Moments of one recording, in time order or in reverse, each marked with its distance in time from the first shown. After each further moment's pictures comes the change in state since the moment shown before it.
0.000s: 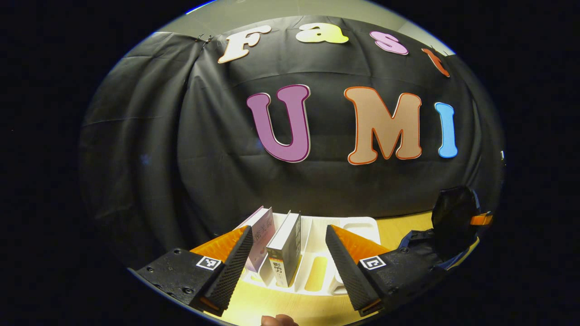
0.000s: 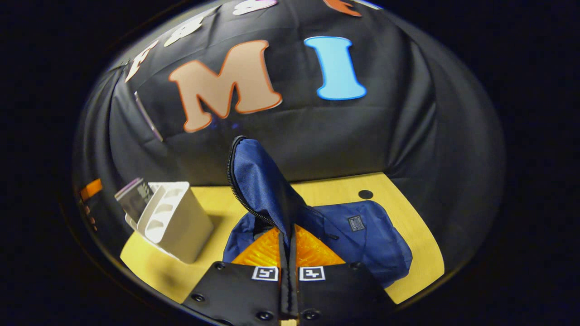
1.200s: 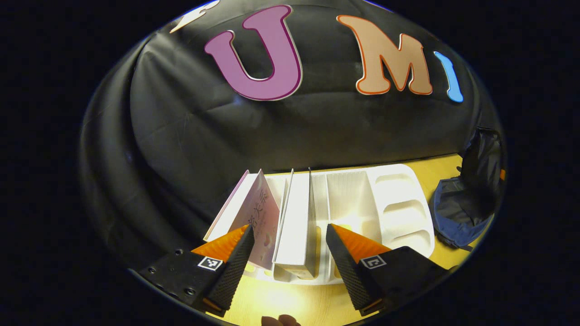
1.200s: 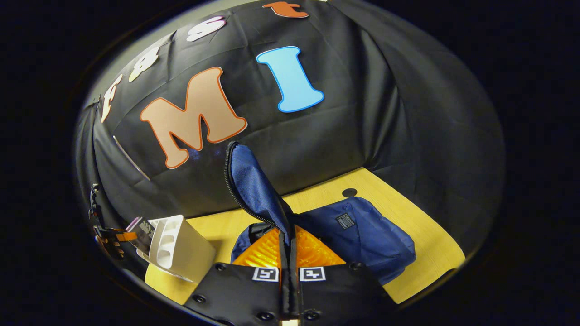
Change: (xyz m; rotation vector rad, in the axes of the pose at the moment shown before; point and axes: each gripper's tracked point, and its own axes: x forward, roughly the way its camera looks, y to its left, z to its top) left arm 0.114 0.025 -0.093 0.179 0.418 -0.113; right arm -0.005 -0.020 -0.001 0.174 -0.064 -0.043
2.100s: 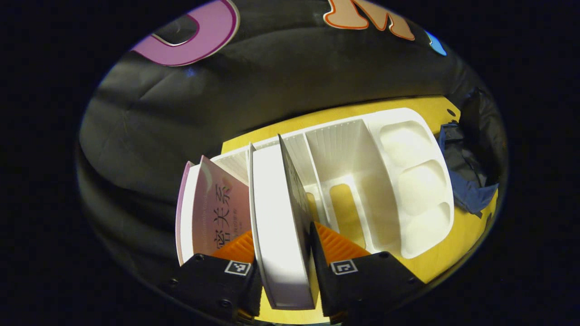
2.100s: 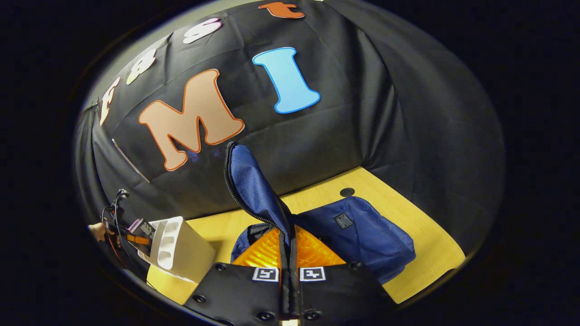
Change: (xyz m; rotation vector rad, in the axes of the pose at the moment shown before) left arm 0.044 -0.026 -0.023 0.214 0.394 -0.156; right arm -0.001 0.000 0.002 0.008 -0.005 -0.007
